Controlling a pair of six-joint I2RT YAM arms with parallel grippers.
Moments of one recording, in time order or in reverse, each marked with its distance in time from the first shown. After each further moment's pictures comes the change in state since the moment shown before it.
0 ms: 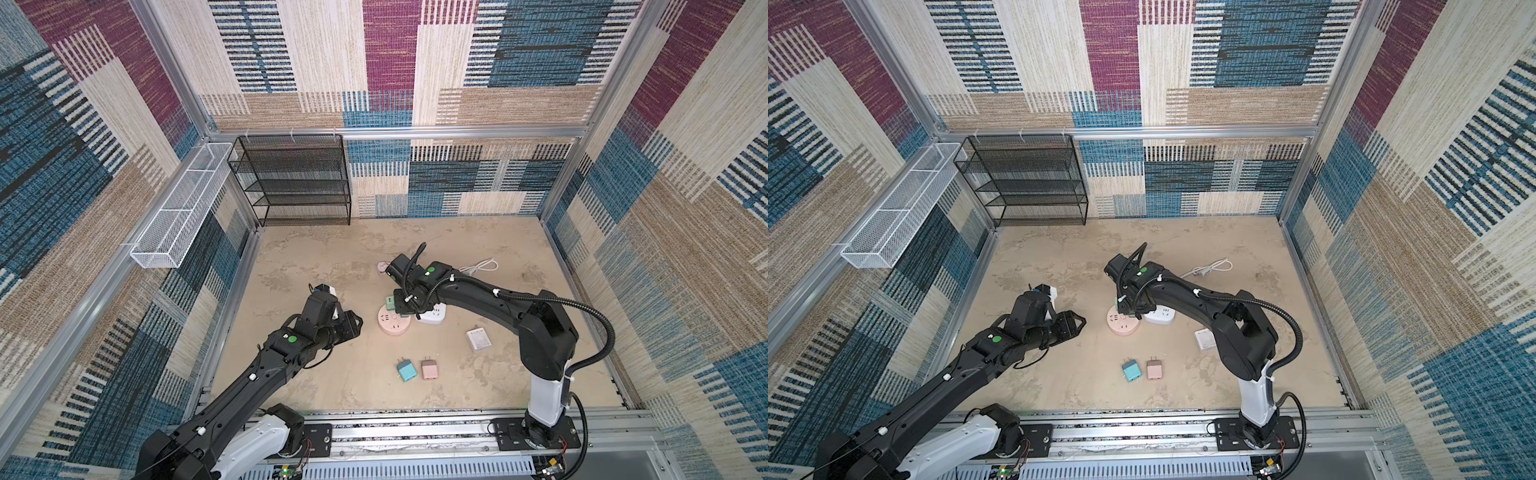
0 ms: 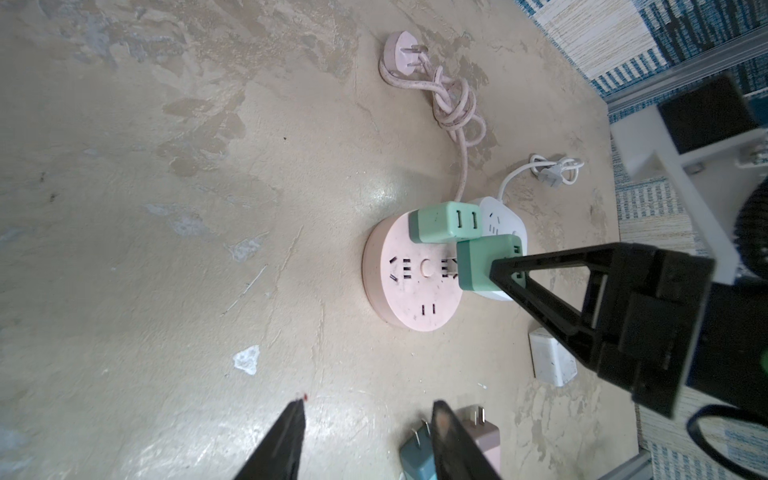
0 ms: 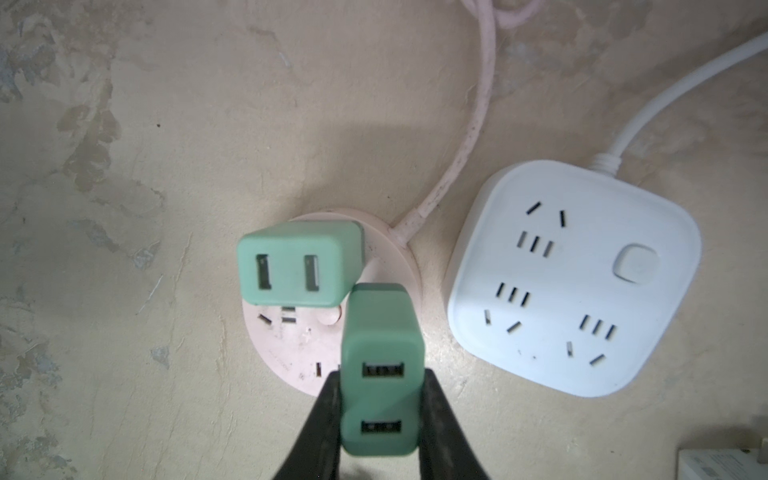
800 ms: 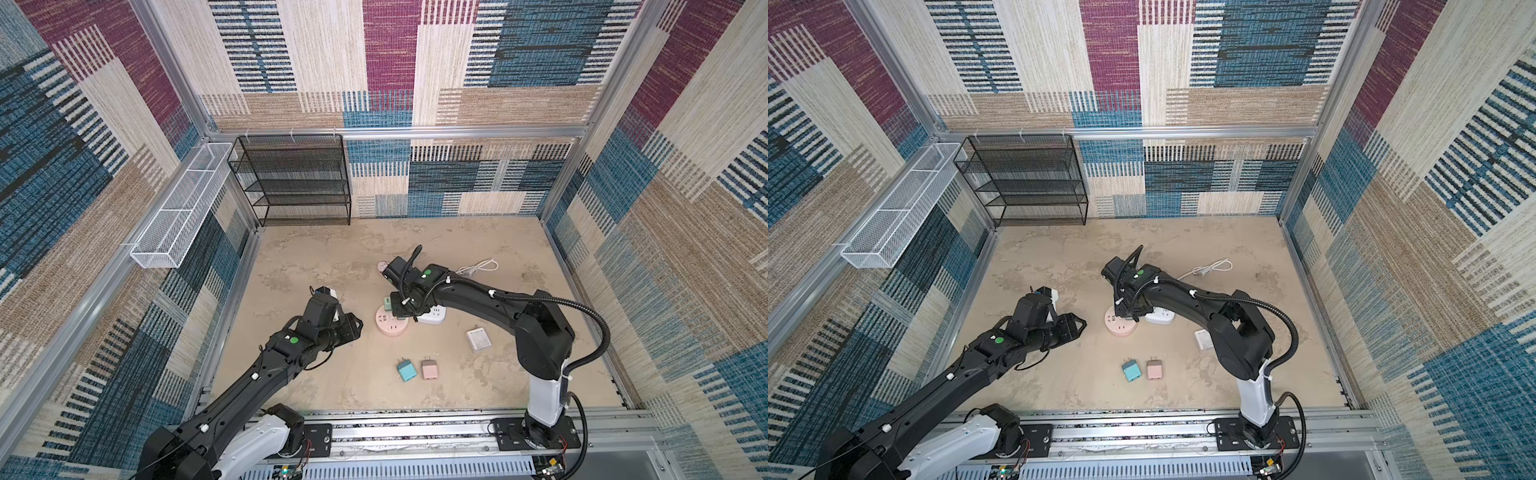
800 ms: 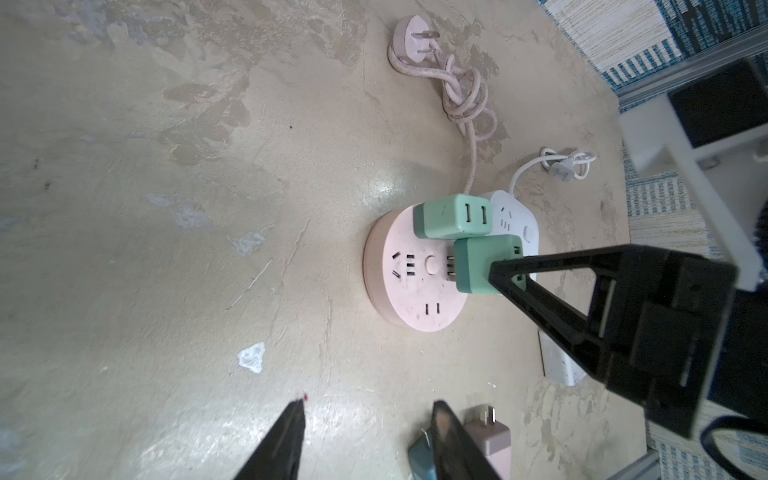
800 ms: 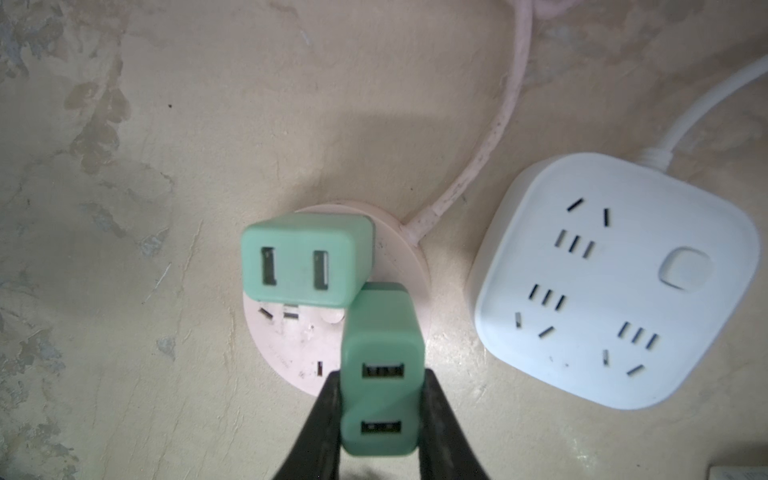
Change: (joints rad) left arm 0.000 0.007 -0.028 0.023 0.003 0.000; right arm 0.018 0.026 -0.002 0.015 -0.018 -0.008
